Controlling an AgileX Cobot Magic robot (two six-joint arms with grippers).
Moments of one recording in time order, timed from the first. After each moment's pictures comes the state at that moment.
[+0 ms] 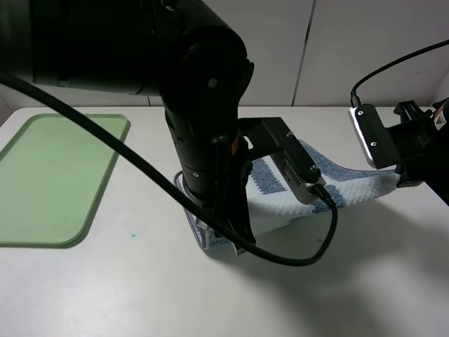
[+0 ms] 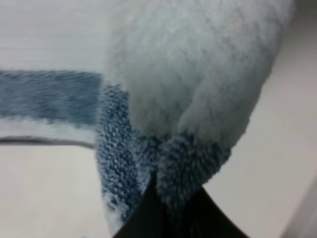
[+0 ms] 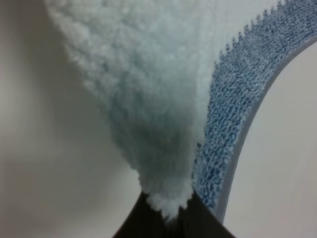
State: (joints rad) left arm -1.05 1.81 -1.31 0.19 0.90 0.04; right arm 0.30 1.38 -0.77 -0.29 0.76 -1.15
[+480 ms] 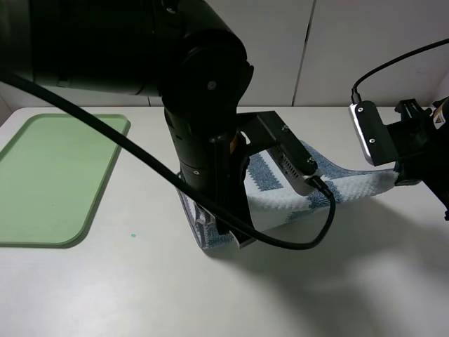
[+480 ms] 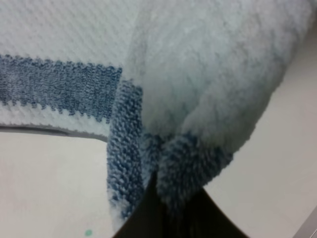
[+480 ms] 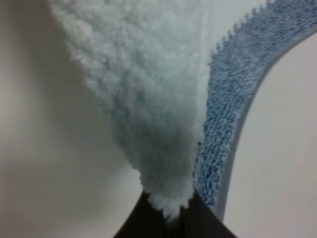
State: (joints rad) left arm -1.05 1.81 -1.31 0.22 0.90 -0.04; right arm 0.30 1.38 -0.77 -0.29 0.73 -1.13
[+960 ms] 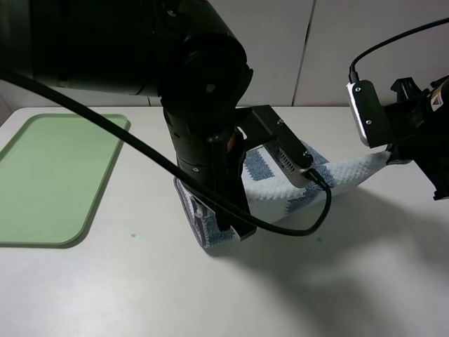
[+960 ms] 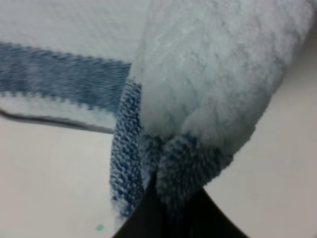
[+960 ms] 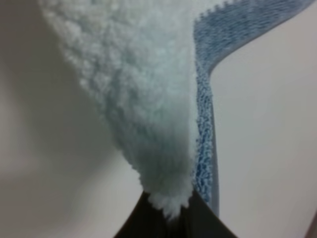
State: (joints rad) left arm -1.05 1.81 -1.31 0.29 0.90 -0.13; right arm 0.30 1.38 -0.82 -0.30 0.68 -1.15
